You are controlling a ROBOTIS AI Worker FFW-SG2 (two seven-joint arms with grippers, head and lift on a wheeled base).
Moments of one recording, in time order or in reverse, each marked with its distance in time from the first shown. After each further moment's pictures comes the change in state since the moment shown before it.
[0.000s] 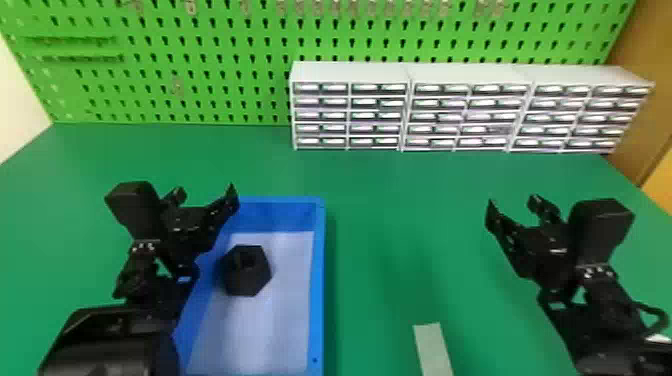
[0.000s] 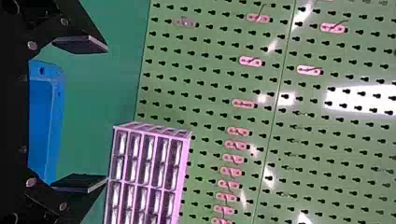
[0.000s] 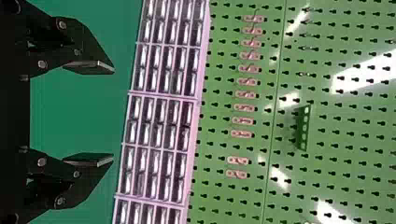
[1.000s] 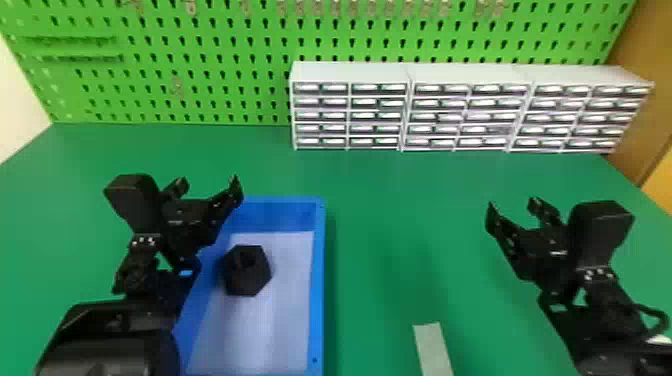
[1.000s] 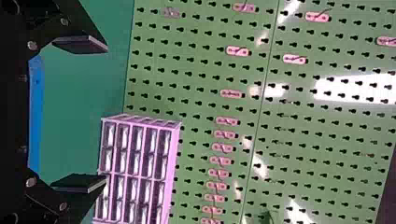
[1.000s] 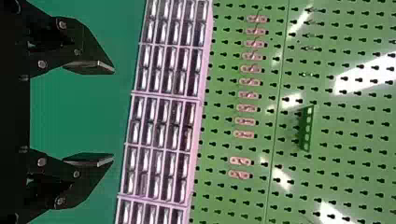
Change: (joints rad) left arm 0.006 0.000 -0.015 -0.049 -0.015 0.002 -0.017; right arm 0.006 -0.006 0.002 0.000 -0.005 0.005 0.000
